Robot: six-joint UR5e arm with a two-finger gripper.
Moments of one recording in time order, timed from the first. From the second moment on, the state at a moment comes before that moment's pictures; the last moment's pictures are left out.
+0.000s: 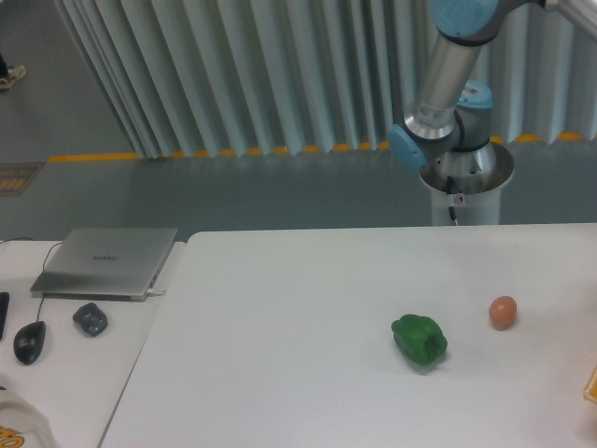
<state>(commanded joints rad) 2.86 -2.00 -1.56 -1.24 1.79 2.57</state>
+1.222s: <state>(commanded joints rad) 2.86 -1.99 -1.52 -1.25 1.76 2.53</state>
